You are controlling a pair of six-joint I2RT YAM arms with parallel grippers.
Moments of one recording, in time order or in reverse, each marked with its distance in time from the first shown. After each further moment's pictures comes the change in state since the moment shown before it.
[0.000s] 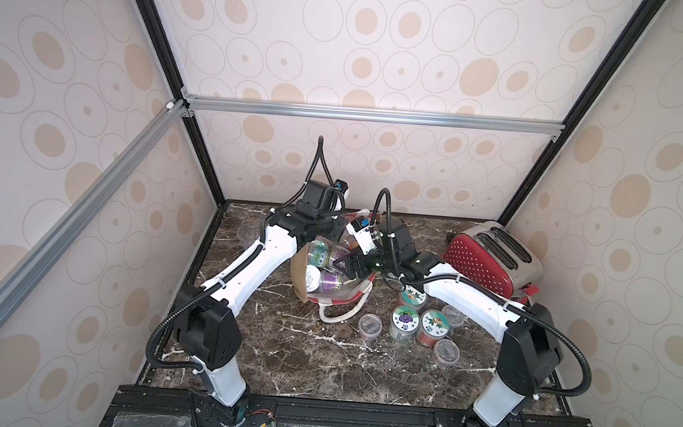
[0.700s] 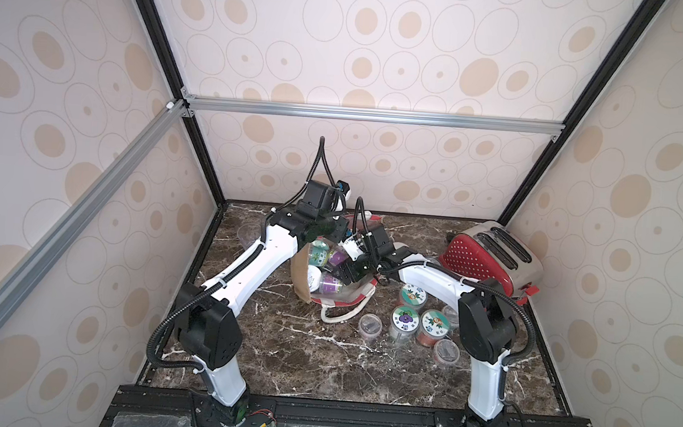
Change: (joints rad) left arm -0.008 0.005 0.009 -0.016 0.029 0.000; right arm -0.018 0.259 0.106 -0.080 0.014 -0.135
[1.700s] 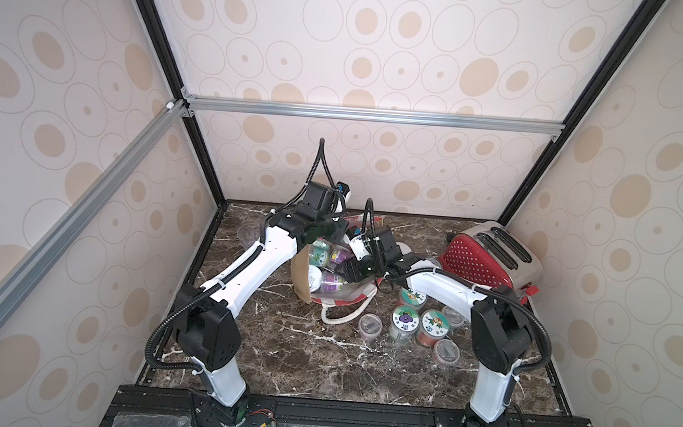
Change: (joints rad) left arm -0.002 -0.013 -0.021 0.004 -0.003 -0.001; right arm 0.002 -0.137 -0.116 0.089 0.037 0.153
